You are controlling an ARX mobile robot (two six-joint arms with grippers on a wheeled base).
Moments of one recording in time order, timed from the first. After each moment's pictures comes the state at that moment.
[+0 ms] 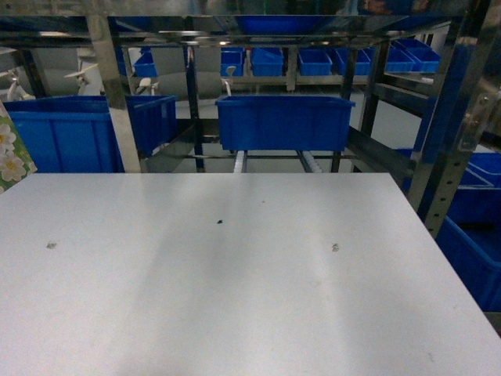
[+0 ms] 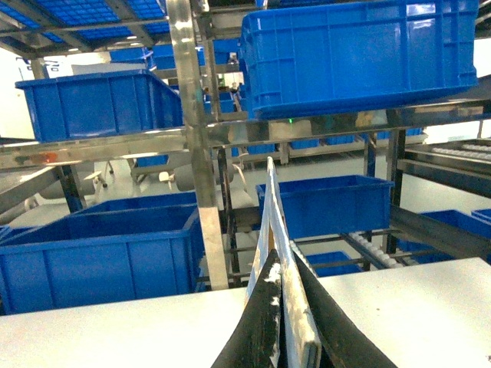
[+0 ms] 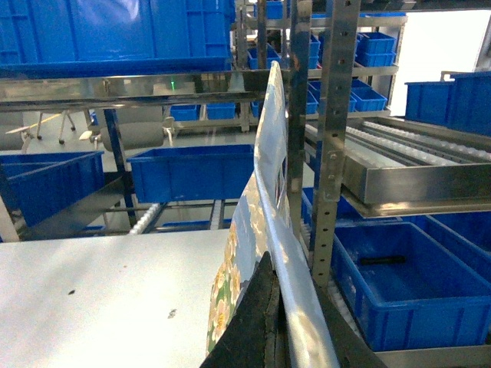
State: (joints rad) left arm -0.18 0.69 0.25 0.60 -0.13 0.11; right arm 0.04 0.27 0.20 0.12 0.10 0.07
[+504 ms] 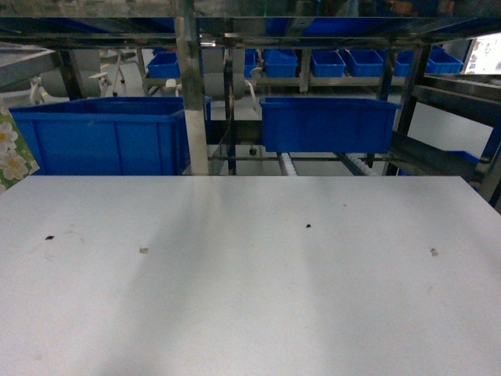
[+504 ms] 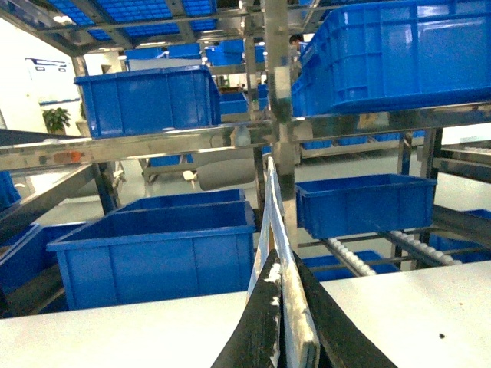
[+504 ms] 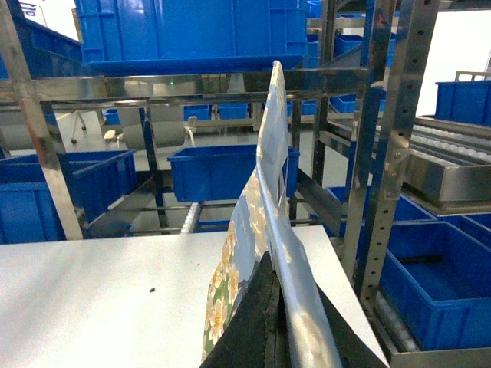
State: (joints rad) left arm -0.18 0.69 0.25 0.60 -0.13 0.11; right arm 0.04 0.27 0.20 0.12 0.10 0.07
